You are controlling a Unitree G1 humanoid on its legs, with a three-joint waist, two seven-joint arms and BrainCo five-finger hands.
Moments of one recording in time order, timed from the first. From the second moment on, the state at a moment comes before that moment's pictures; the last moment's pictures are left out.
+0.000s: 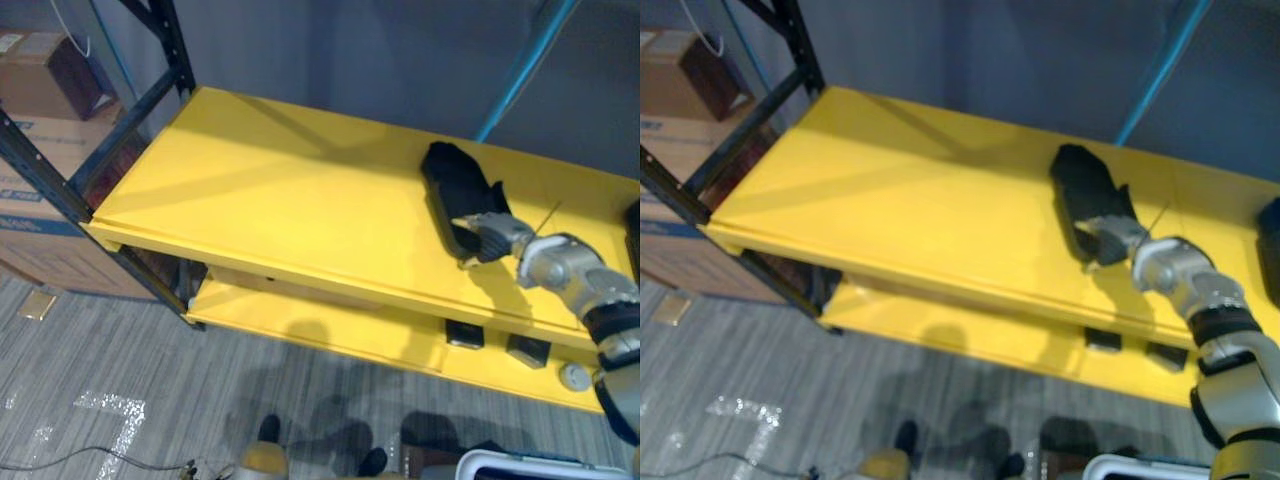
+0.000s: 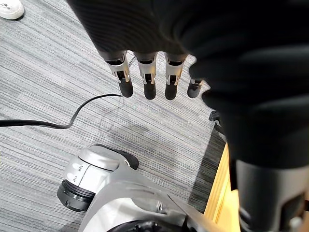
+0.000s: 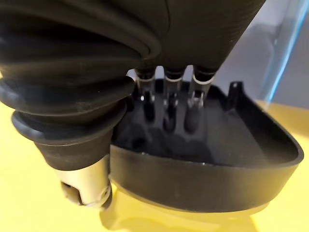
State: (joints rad) left arm 0.39 0.15 0.07 0.78 -0.24 -0.17 0.12; right arm -0.78 -0.86 0.47 0.87 -0.68 -0.42 0.06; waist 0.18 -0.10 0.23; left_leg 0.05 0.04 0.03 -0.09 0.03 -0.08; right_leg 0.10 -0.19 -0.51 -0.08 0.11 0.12
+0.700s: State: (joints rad) left arm 0.39 0.15 0.07 0.74 -0.24 -0.17 0.12; right arm -0.77 -0.86 0.44 0.83 -0.64 -0.37 0.18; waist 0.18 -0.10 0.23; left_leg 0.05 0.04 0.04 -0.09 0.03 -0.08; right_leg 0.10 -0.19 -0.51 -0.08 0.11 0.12
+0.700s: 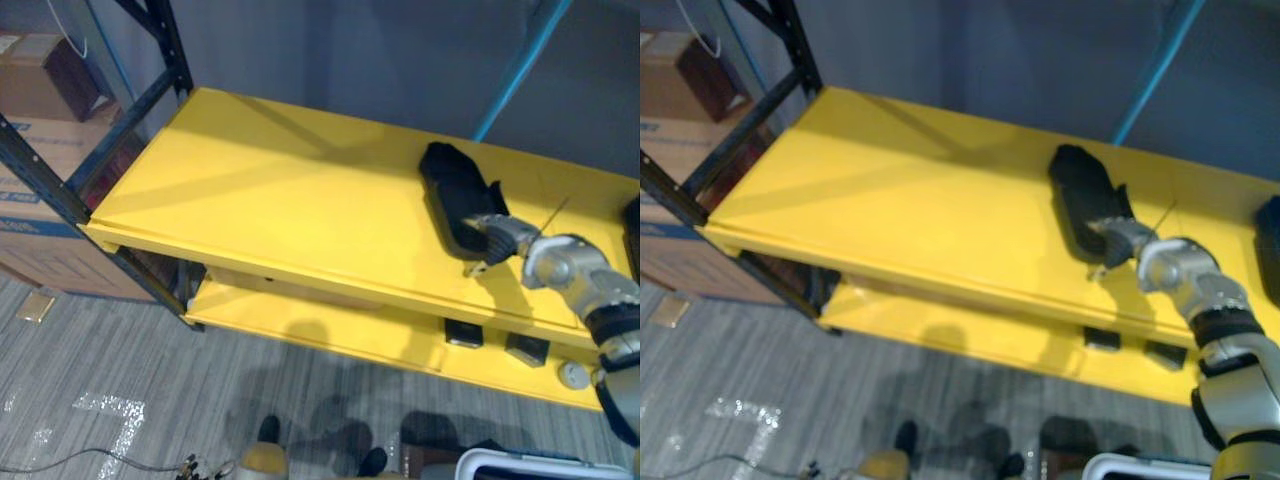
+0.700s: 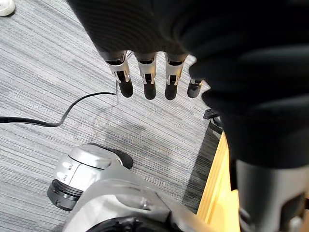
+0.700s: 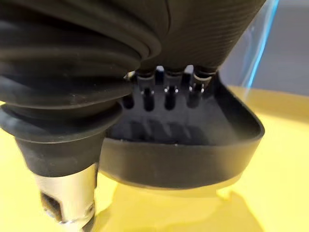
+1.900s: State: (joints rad) left arm 0.39 0.15 0.06 0.72 -0.28 -0.17 0.12; right arm -0.76 -0.87 0.46 0.80 -0.68 -0.34 0.09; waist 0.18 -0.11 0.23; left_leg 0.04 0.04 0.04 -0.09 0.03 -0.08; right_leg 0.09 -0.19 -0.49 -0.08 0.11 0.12
